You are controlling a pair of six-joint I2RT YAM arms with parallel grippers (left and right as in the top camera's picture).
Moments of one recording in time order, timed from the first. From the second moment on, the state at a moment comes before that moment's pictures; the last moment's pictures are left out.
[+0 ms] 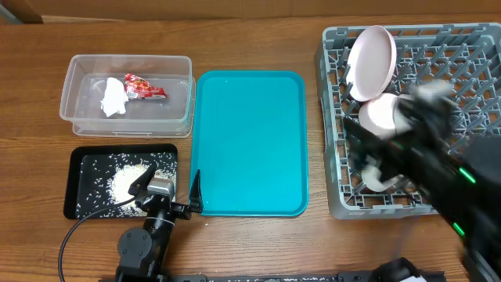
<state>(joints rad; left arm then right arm) -0.15 0.02 0.01 -0.07 0.05 -0.04 0.38 0.89 1.40 -0.88 -0.06 0.14</state>
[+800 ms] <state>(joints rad) -0.15 0.02 0.01 -0.07 0.05 -0.04 0.20 0.13 0.24 -0.22 -0.06 0.04</state>
